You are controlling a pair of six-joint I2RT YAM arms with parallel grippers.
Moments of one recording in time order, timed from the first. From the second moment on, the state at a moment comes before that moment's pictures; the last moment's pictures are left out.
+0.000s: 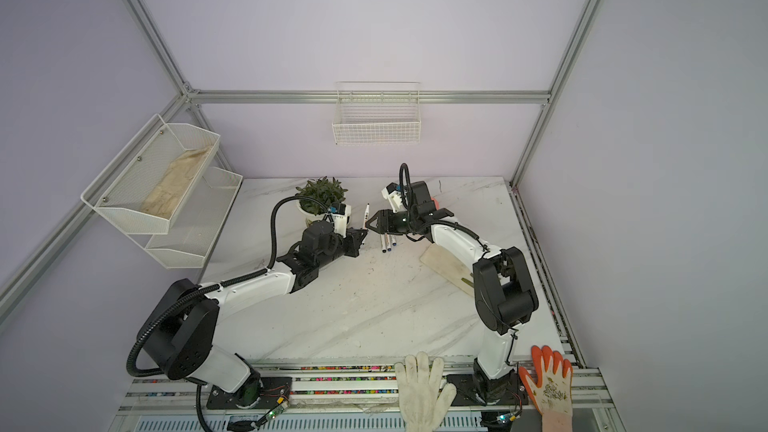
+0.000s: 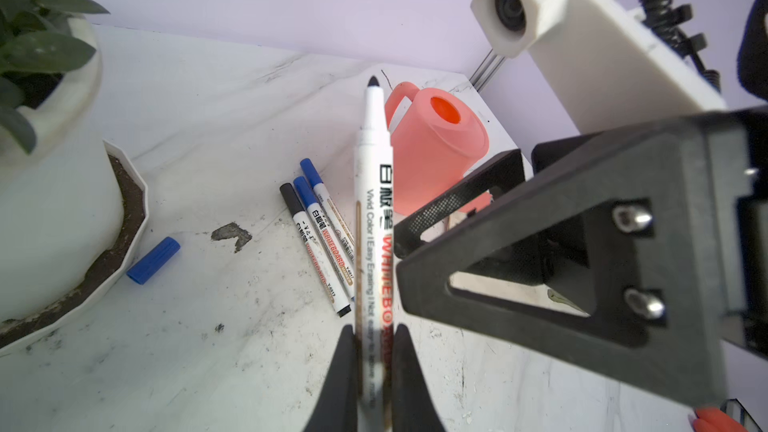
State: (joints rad) left arm -0.60 1.55 0.90 0.28 0.05 -0.44; right arm 0.44 1.81 1.38 -0.24 -0.68 0.45
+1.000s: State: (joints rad) left arm -0.60 1.62 0.87 0.40 0.14 -0.47; right arm 0.44 1.86 1.42 -0.12 -0.76 0.55
